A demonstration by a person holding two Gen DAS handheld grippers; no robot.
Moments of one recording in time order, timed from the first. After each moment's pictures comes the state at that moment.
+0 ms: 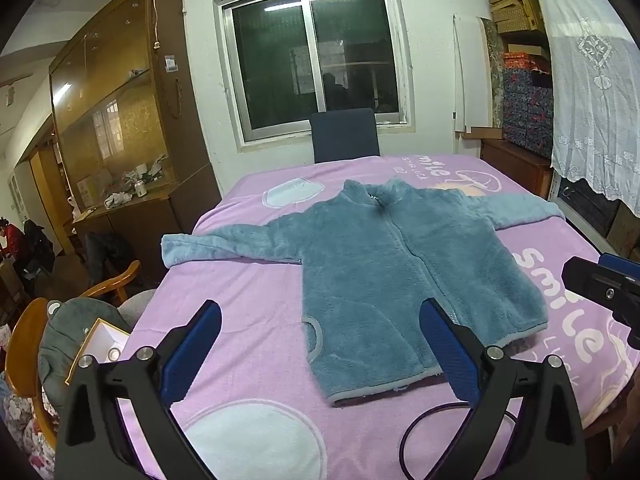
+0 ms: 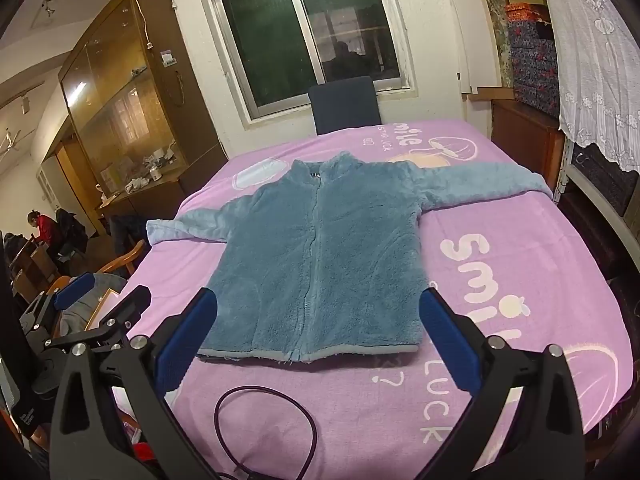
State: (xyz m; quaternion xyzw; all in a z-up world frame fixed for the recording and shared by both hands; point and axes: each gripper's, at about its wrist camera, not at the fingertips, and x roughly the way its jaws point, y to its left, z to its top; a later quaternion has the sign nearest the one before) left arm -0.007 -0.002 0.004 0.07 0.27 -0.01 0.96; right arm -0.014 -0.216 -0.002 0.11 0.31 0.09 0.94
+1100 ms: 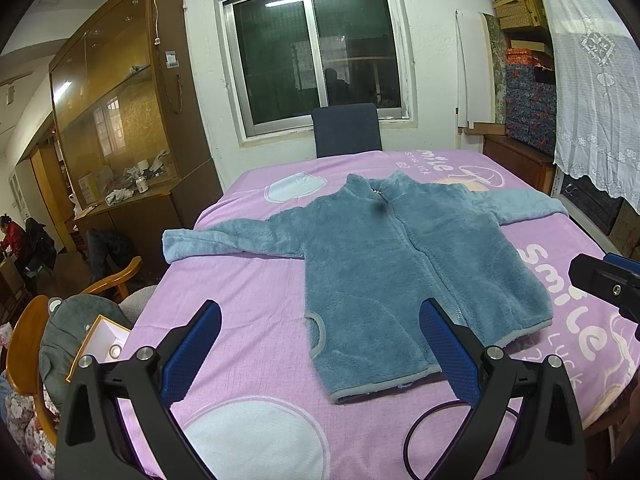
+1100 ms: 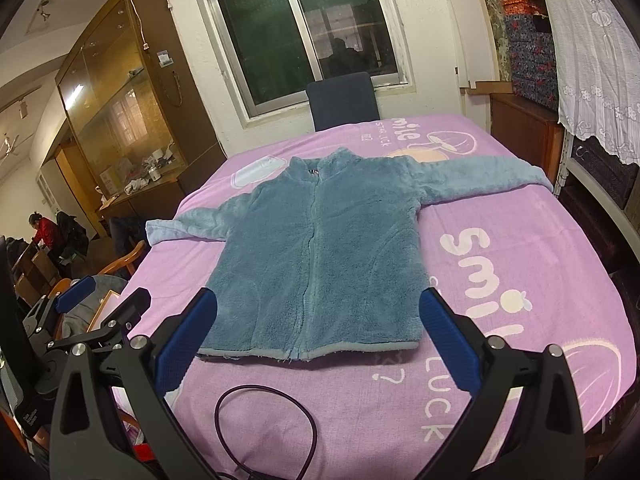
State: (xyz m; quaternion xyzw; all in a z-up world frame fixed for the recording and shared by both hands) left arm -0.002 -0.003 -0.003 0.07 0.28 0.00 0.96; right arm -0.013 -0.219 -0.006 0.12 0.31 0.09 0.94
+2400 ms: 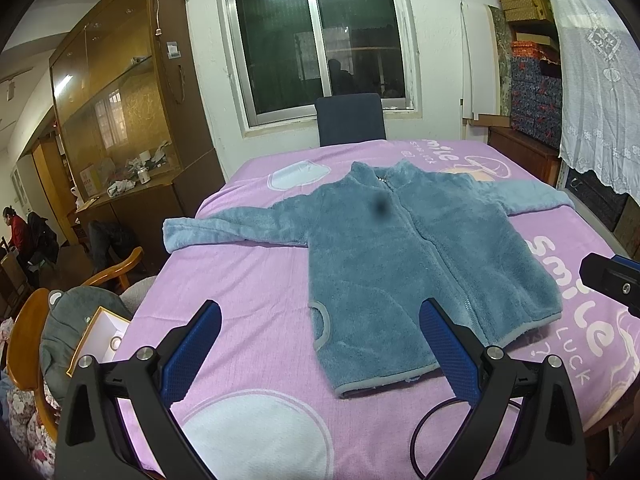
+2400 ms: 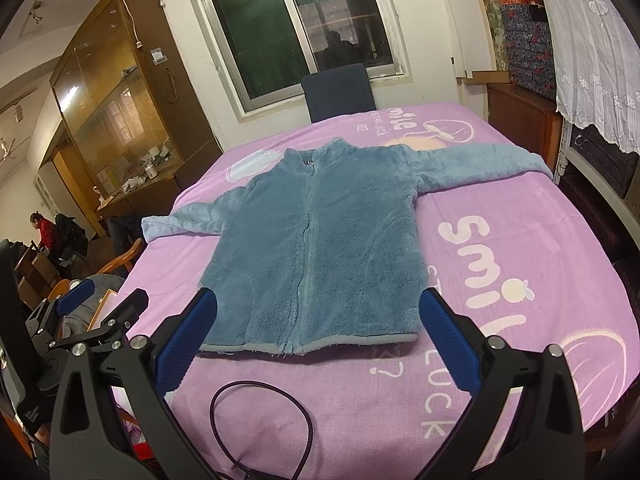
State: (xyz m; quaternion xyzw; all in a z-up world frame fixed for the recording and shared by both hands) left arm 0.005 0.005 -0.014 0.07 0.30 0.01 0.95; right arm -0.011 -0.222 -0.024 0.13 0.32 0.09 0.93
